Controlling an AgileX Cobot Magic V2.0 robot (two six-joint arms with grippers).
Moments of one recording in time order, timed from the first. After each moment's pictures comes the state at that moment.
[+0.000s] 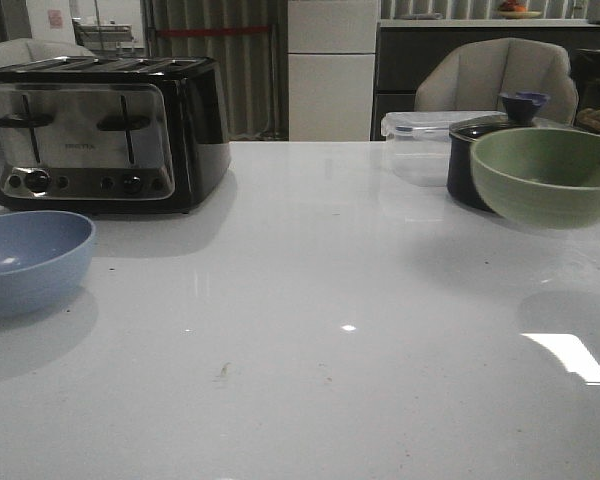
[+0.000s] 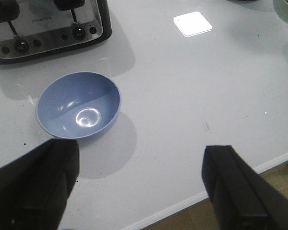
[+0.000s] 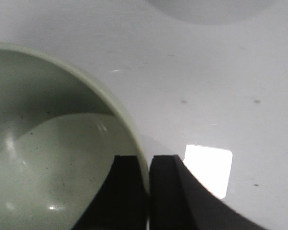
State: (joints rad) left arm -0.38 0.53 -0.70 -0.08 0.82 0.08; right arm -0.06 1.82 -1.51 0.18 1.03 -0.12
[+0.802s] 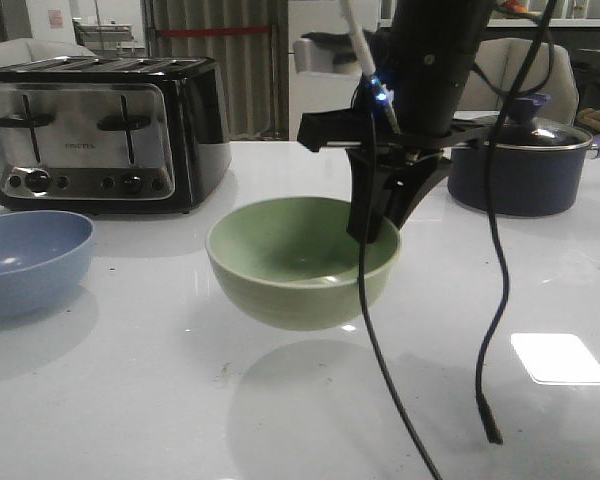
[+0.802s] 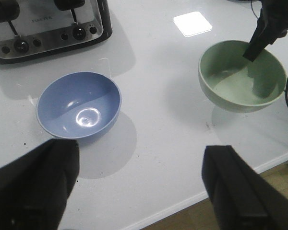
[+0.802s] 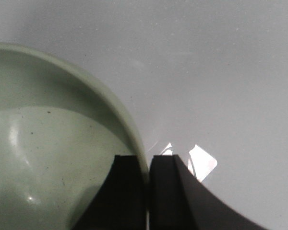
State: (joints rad) left arm -0.38 0.53 -0.70 -0.08 0.82 0.08; right arm 0.44 1.94 -1.55 0.20 1.02 -0.12
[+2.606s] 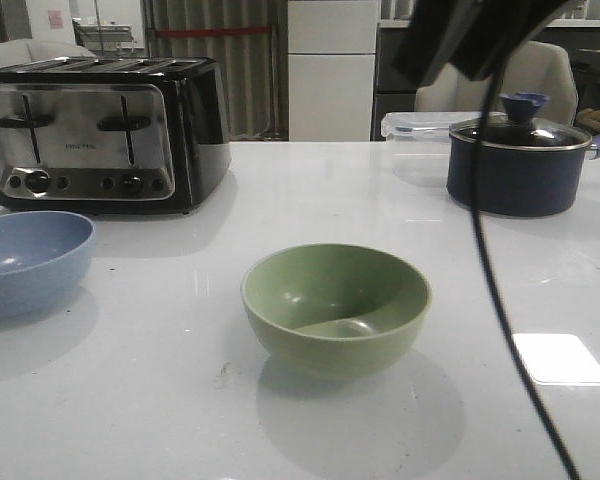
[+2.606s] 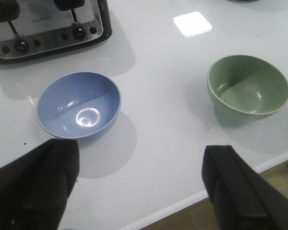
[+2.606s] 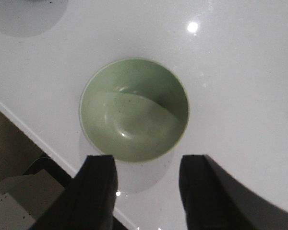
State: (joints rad) left arm -0.38 0.53 -0.70 -0.08 0.82 0.08; right arm 0.53 1.29 -1.17 0.12 0.88 -0.13
